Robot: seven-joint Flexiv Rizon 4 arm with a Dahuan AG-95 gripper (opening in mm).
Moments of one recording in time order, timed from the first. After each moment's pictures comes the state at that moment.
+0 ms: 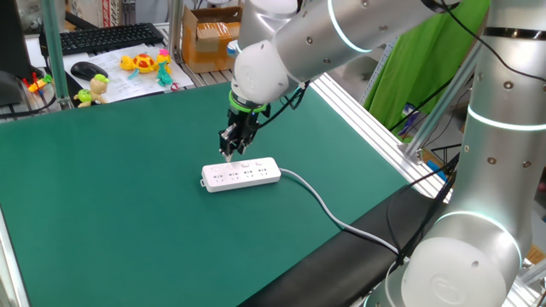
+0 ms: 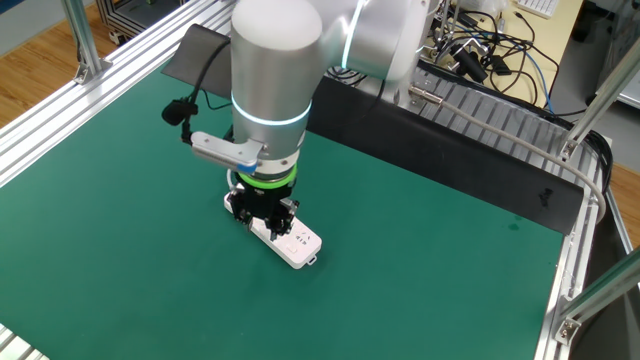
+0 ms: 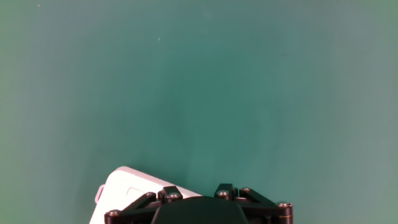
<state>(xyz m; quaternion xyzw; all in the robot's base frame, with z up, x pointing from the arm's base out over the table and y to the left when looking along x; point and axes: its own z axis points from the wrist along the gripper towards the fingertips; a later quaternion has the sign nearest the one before) 0.556 -0.007 0.043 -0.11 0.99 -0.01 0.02</state>
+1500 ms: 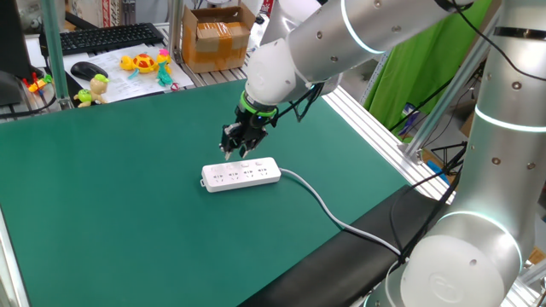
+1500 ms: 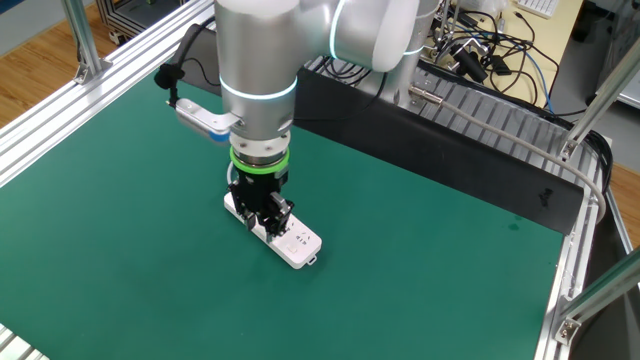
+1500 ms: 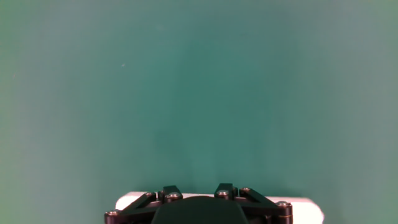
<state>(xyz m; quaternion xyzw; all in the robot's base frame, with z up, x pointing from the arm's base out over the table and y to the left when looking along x) 0.556 -0.005 0.040 0.09 0.99 0.05 0.05</state>
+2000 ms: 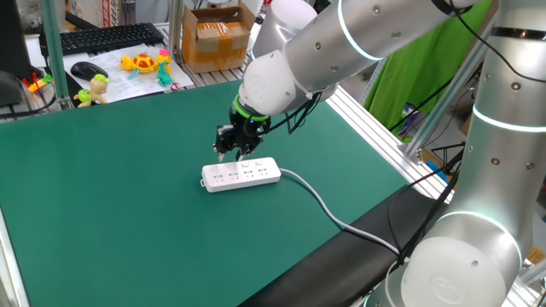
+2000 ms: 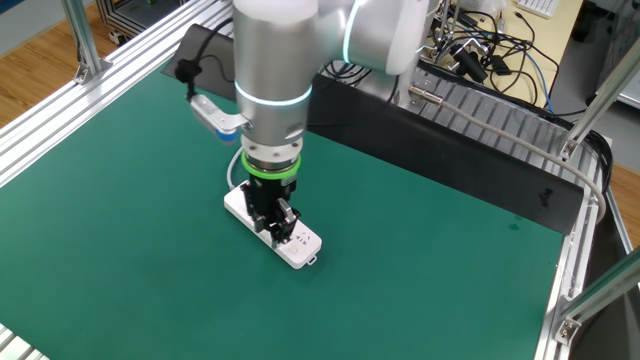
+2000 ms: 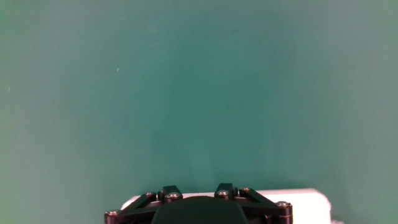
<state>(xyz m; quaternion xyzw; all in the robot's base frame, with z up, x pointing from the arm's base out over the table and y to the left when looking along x) 0.553 0.013 0.039 0.18 0.98 0.05 0.06</state>
